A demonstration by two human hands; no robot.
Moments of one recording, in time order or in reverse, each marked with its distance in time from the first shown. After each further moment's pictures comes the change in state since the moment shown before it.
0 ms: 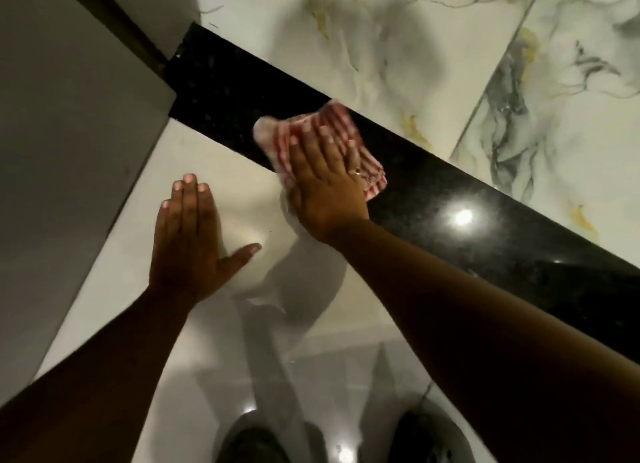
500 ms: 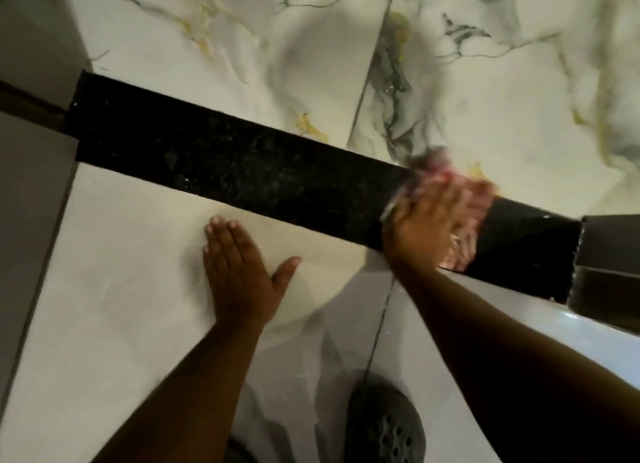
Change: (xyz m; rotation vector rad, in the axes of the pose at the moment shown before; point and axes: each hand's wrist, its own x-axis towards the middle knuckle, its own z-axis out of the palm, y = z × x) left_hand -0.021 0.183 0.004 -0.074 -0.134 -0.124; right_hand -0.161 0.158 -0.022 0.146 0.242 0.923
